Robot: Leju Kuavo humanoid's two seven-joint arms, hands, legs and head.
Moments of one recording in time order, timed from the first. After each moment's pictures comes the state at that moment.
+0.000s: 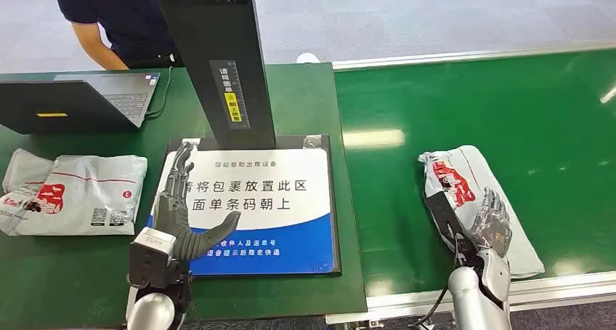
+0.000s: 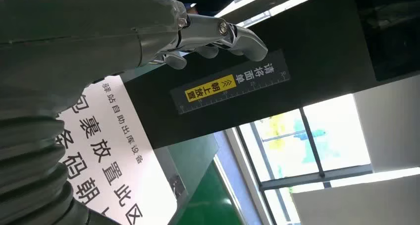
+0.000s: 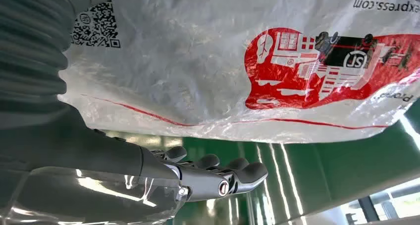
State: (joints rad) left arm 0.10 -0.19 -0.14 -1.61 -0.47 0.08 -0.45; right arm -0.34 0.04 -0.37 -1.02 1.24 -0.43 0.06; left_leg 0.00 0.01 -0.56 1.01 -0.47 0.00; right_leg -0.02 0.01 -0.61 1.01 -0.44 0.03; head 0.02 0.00
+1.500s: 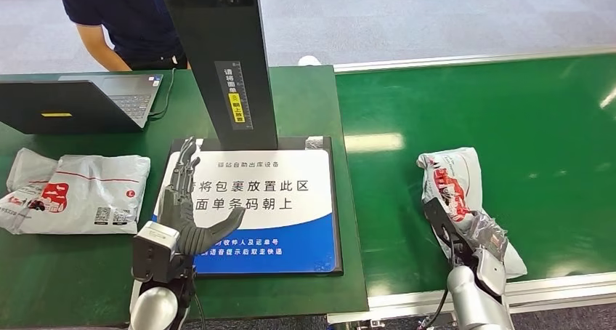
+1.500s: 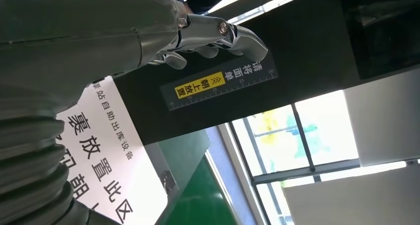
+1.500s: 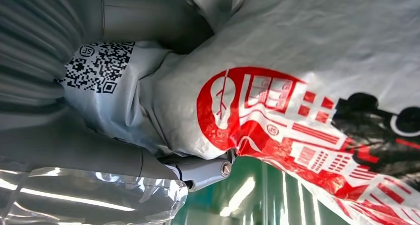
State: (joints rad) left arm 0.07 -0.19 -0.16 -1.60 -0.46 0.07 -0.44; right arm -0.40 0.01 -0.41 -0.84 1.36 -0.40 0.16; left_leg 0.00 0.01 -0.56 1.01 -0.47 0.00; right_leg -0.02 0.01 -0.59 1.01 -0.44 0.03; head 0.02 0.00
